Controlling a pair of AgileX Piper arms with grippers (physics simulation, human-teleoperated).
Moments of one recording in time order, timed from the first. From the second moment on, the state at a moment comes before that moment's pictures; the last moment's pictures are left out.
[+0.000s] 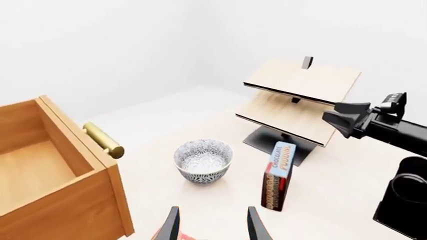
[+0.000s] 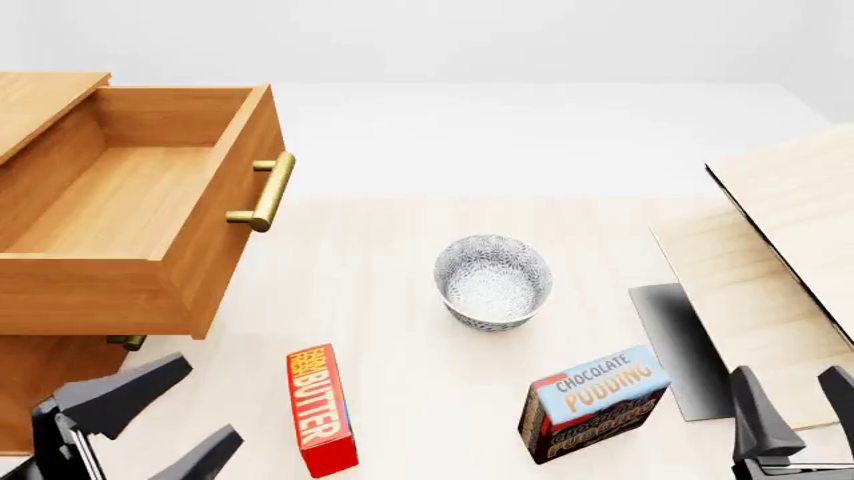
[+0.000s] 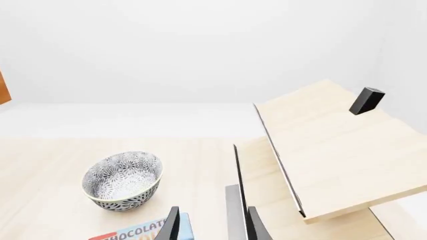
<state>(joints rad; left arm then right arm) -0.79 0.21 -0.17 -0.04 0.03 0.00 0.02 0.00 -0.01 0.00</state>
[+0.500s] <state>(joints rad) -0.95 0.73 -0.24 -0.48 0.06 0.00 0.02 0.00 -0.01 0.00</state>
